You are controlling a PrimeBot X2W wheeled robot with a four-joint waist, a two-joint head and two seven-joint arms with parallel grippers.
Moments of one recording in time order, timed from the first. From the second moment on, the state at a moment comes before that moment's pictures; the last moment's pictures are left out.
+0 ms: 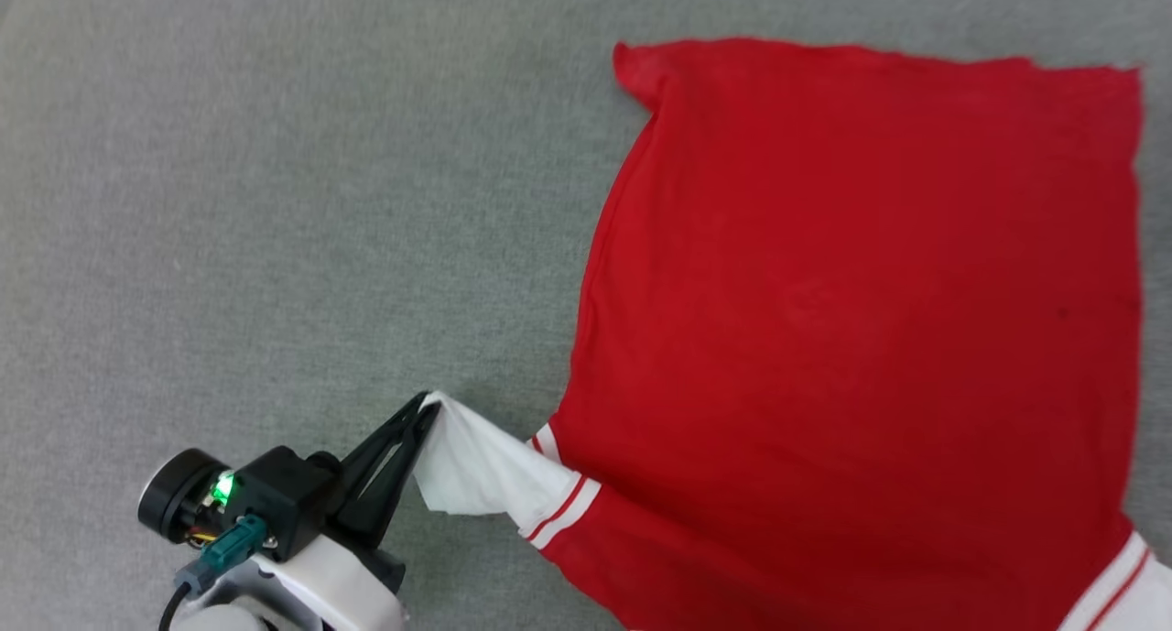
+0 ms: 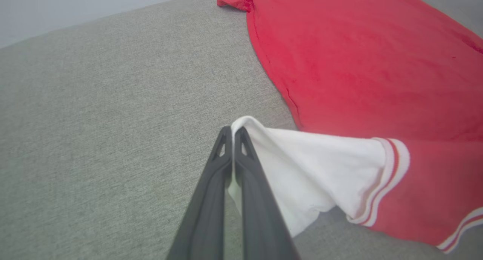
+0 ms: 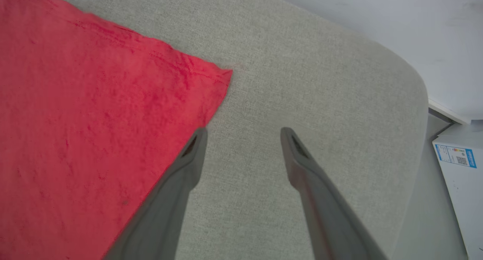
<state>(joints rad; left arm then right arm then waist) -0.34 0.87 -0.91 -0.24 -0.76 0.33 -0.22 -0.99 -0.84 0.43 0.34 0.71 0.13 0.96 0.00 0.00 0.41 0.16</state>
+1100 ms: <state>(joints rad) -0.36 0.82 -0.92 -0.25 -0.73 0.36 -0.23 -0.98 -0.76 0.42 0.42 0.65 0.13 0.96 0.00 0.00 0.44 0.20</state>
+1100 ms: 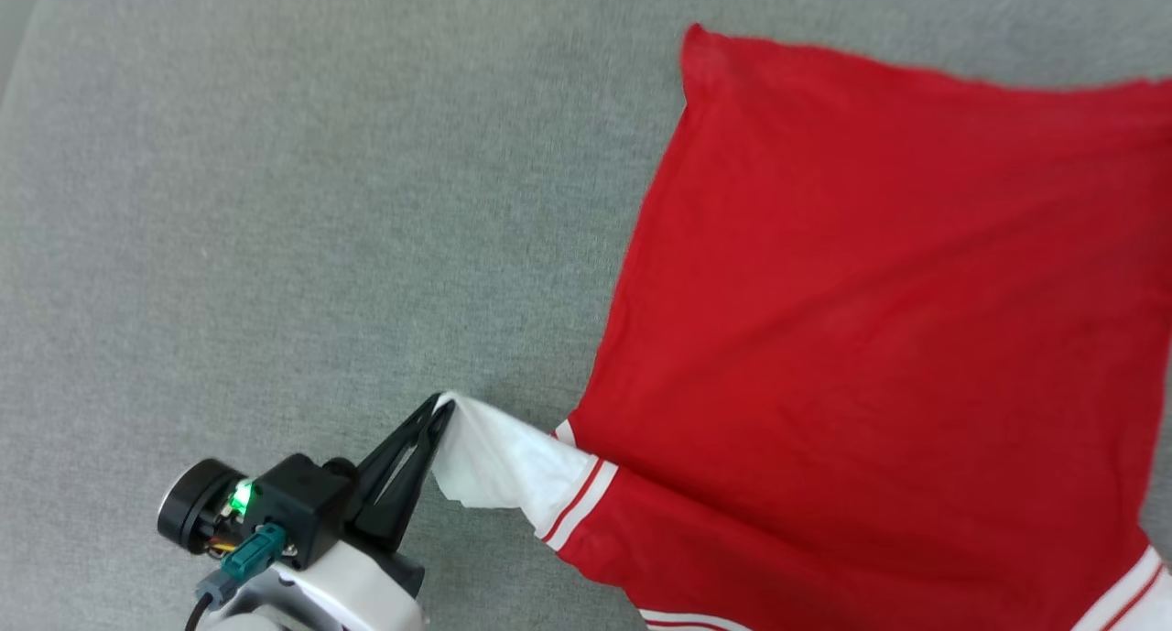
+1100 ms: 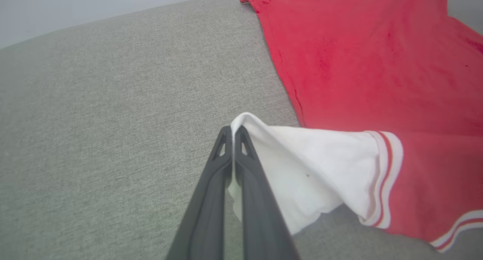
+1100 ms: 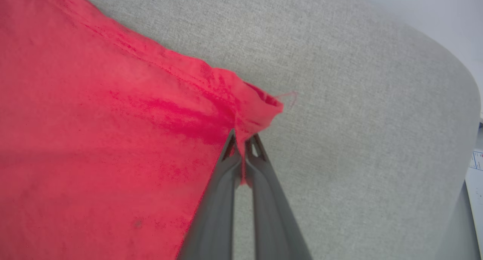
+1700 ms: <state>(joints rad) -0.20 0.88 -0.91 -0.25 -0.81 0.41 -0.24 -0.24 -1.07 0.40 0.14 0.91 0.13 0.78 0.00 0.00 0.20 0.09</state>
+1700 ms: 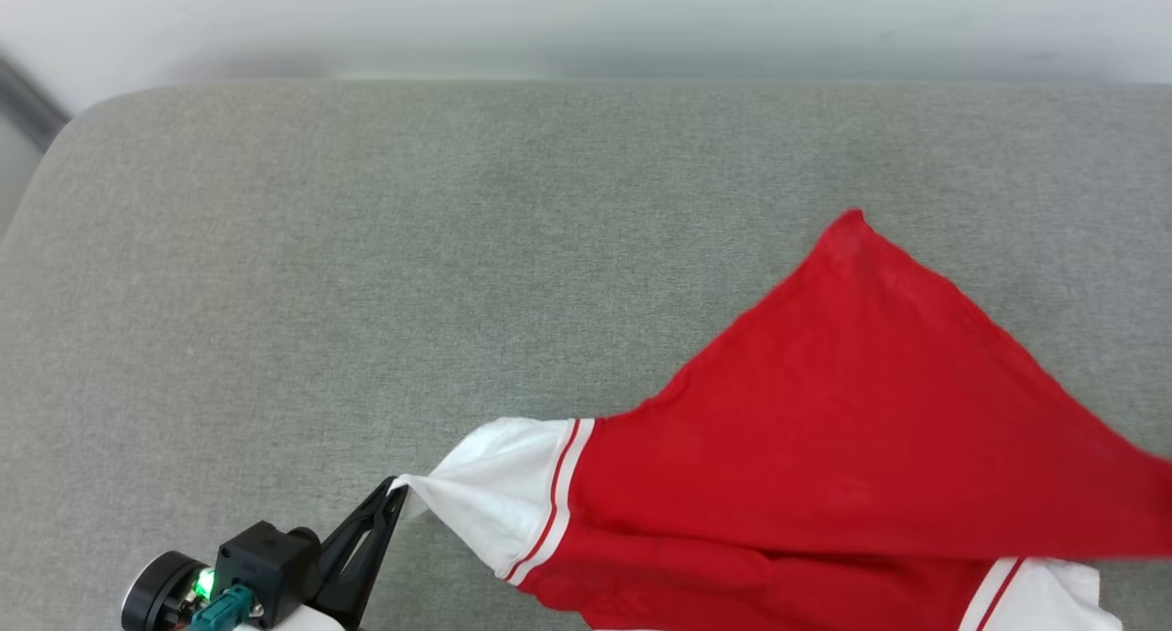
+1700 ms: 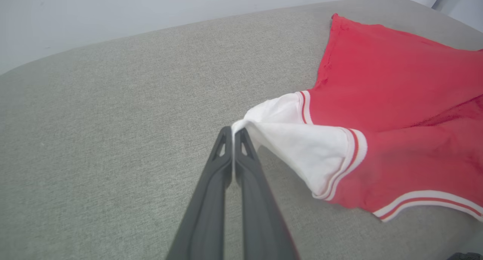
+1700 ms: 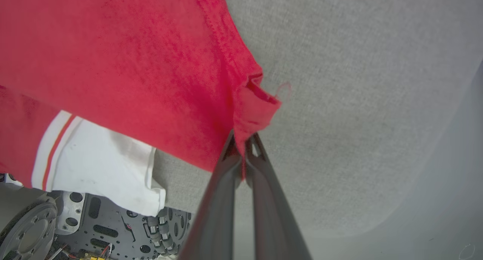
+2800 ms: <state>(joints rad) -0.26 0.85 -0.91 -0.22 -0.77 0.38 -0.25 -0.44 -0.97 0.30 -0.08 0.76 0.13 0.92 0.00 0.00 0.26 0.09</state>
